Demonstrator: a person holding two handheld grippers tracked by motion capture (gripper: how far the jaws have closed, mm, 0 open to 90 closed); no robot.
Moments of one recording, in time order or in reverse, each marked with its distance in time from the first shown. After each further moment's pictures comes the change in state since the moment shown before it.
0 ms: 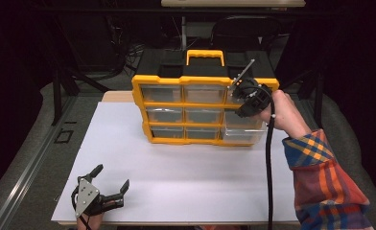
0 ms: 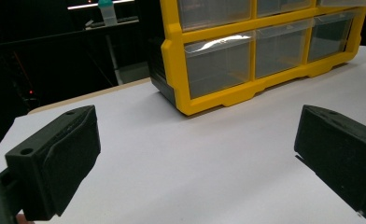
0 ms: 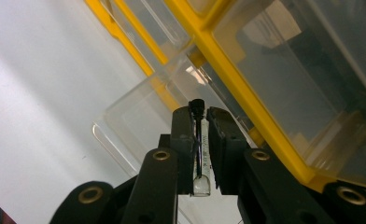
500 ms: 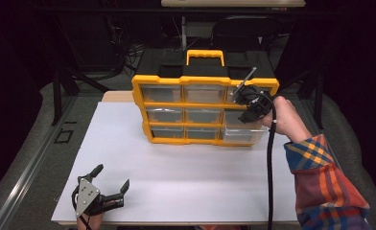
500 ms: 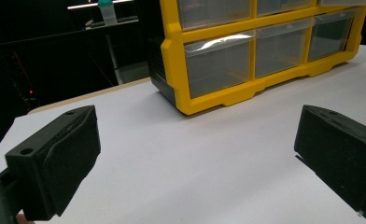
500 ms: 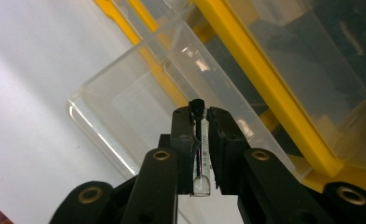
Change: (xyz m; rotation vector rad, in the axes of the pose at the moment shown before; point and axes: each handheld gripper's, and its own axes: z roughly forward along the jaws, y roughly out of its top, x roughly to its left) left arm 0.000 0.000 0.000 0.000 -0.001 -0.002; right arm -0.004 -0.015 0.020 0.022 0.014 0.010
